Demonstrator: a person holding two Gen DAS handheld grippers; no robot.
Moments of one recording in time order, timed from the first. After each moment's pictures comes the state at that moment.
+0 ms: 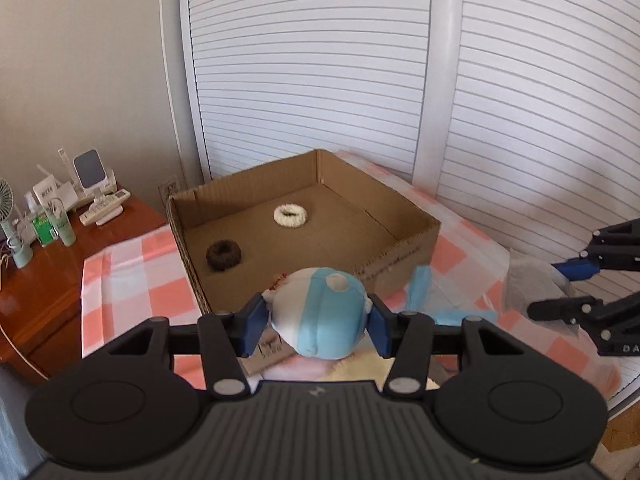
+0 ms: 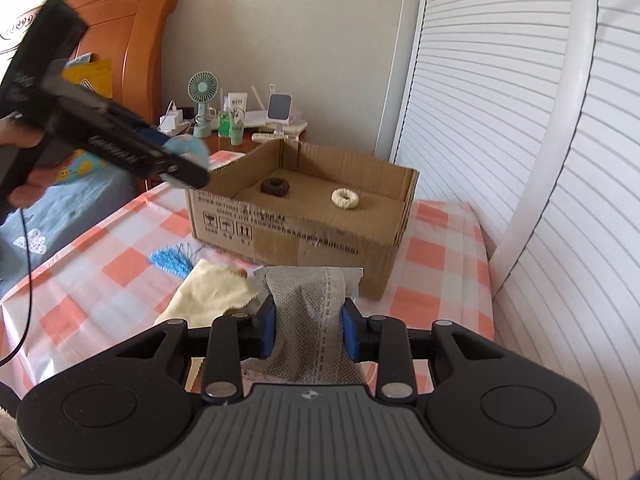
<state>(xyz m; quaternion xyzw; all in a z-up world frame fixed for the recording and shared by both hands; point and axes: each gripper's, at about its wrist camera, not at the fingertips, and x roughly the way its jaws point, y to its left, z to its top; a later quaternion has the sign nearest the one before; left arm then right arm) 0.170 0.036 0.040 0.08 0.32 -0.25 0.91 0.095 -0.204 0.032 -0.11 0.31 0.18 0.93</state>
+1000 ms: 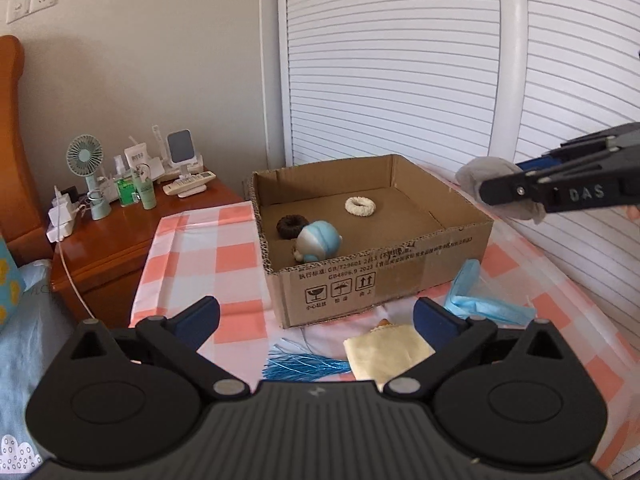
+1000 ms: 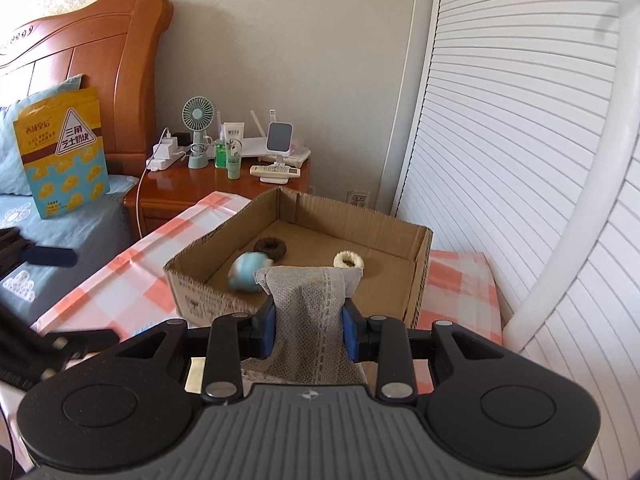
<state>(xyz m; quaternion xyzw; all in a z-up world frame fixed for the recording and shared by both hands) 0.129 0.046 0.019 0.04 0.29 -0.11 0.95 0.187 -0.167 0.062 -0.11 0.30 0.19 0.93</state>
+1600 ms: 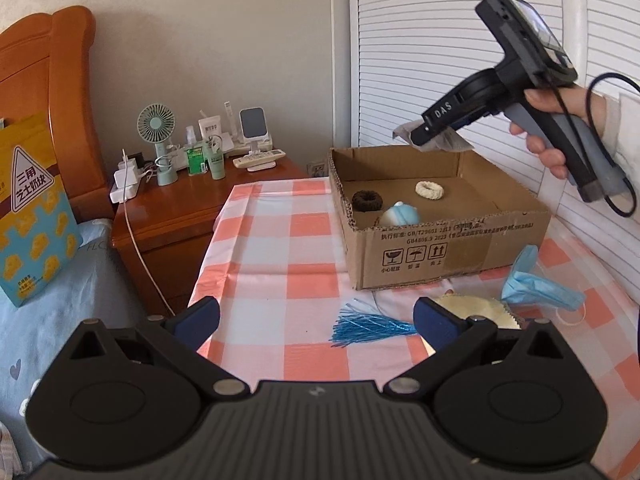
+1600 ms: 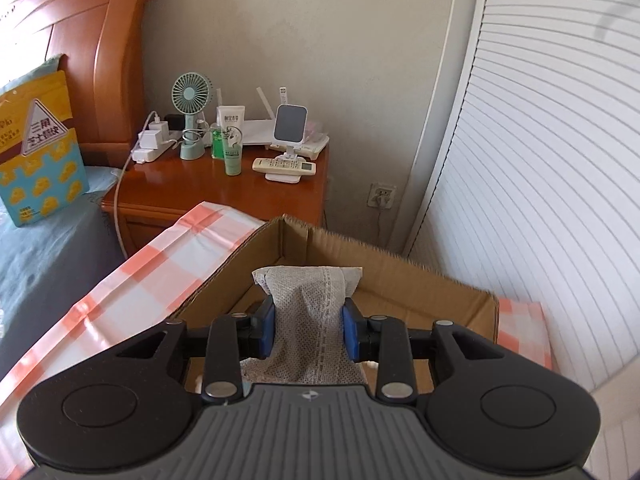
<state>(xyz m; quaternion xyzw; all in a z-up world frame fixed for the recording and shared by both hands) 0.097 0.082 0.008 0.02 0.29 -0.01 0.96 0.343 -0.086 0.041 -0.13 0.35 0.21 0.91</state>
